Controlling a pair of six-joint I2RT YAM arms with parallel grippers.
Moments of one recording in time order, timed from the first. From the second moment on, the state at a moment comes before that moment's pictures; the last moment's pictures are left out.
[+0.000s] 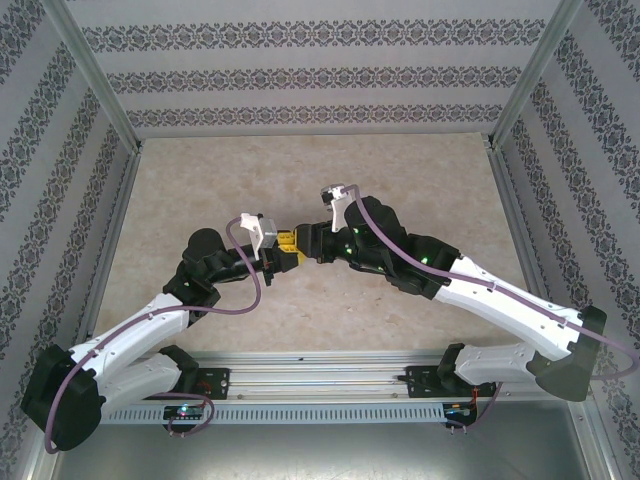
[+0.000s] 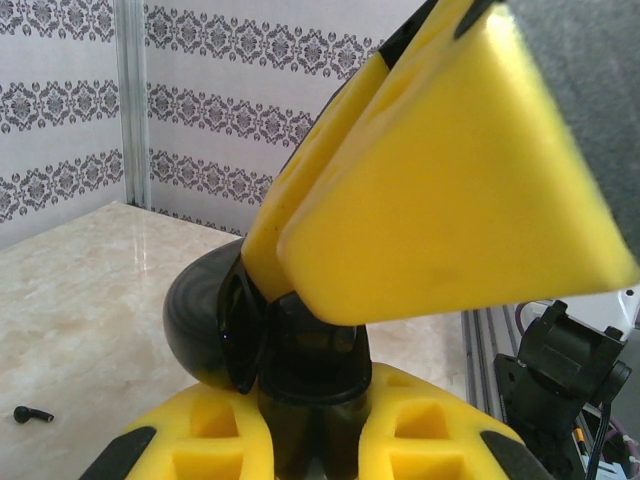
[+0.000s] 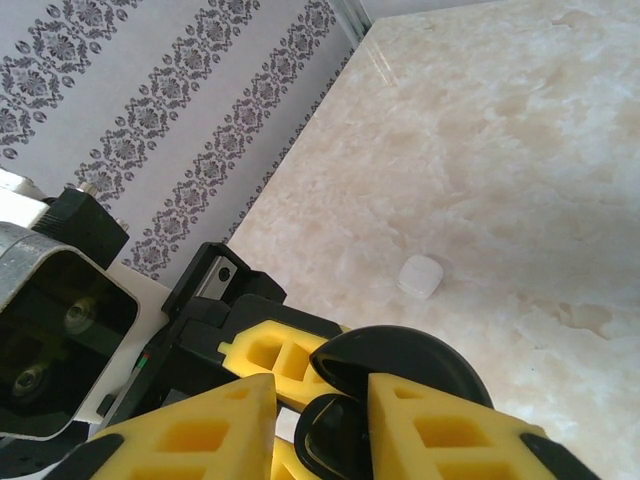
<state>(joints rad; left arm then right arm) -0.56 1.00 0.55 0.48 0.66 -0.14 0.98 1.21 1.22 -0.44 0.00 0.66</state>
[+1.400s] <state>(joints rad) -0.56 0.96 0.55 0.43 0.65 -0.09 1.01 1.32 1.44 -0.70 0.02 0.59</state>
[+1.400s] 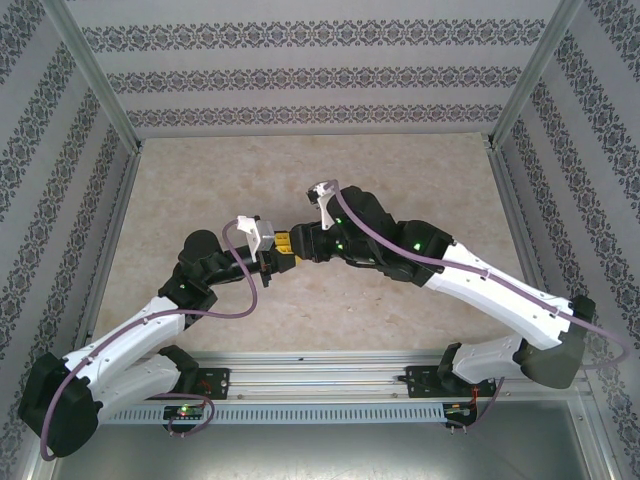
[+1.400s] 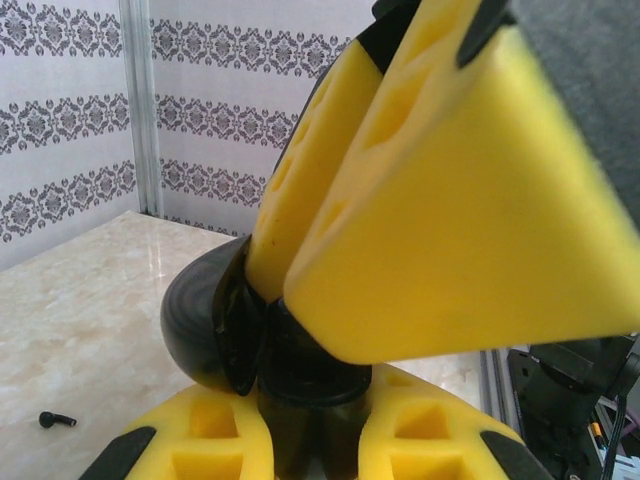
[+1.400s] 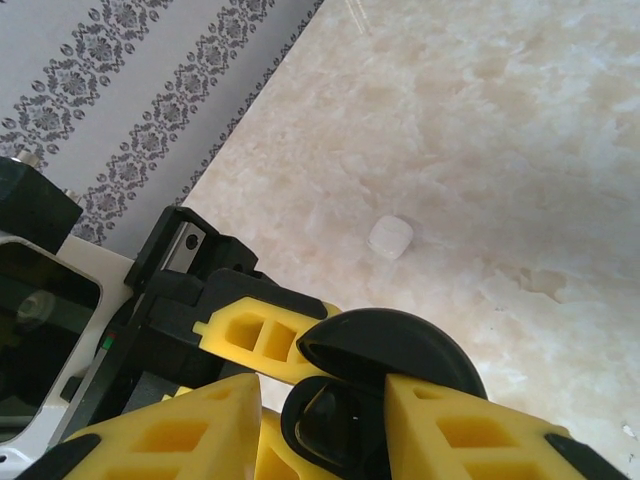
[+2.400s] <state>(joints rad) -0.56 0.92 0.55 0.38 0.63 -0.06 1.06 1.40 1.57 -0.84 0.11 0.51</state>
